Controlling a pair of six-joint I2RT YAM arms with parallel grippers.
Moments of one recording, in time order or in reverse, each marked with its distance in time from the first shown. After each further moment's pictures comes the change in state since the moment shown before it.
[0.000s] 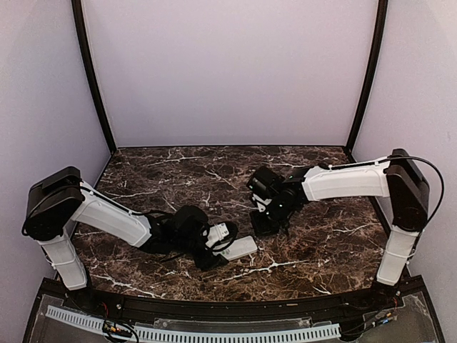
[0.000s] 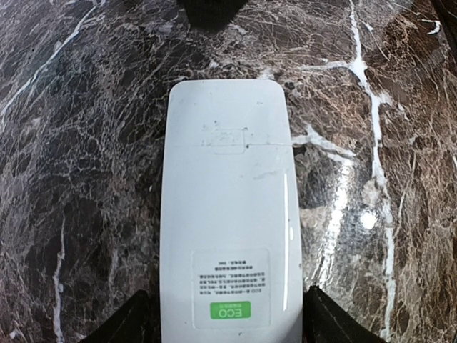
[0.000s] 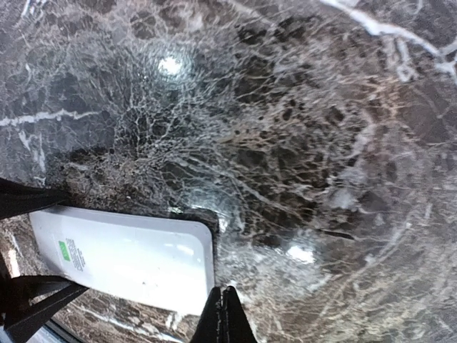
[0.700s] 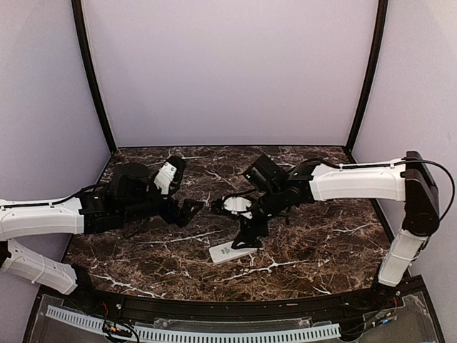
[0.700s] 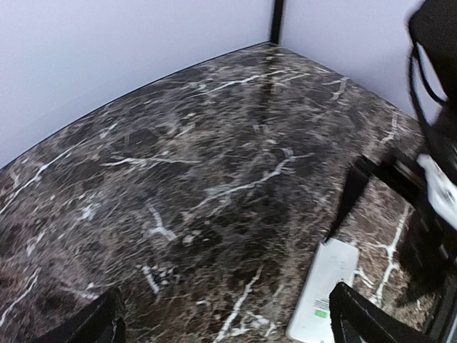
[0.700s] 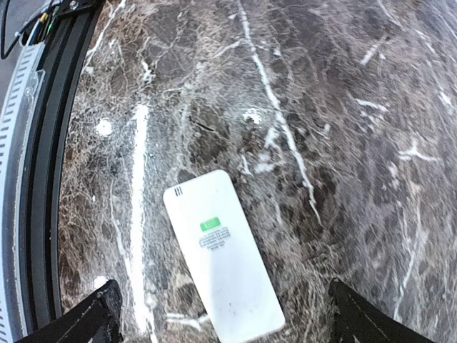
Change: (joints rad) left arm 0.131 -0.591 -0.039 -0.163 -0.213 -0.233; right arm 0.049 -0.117 0.002 0.148 -0.304 -1.084
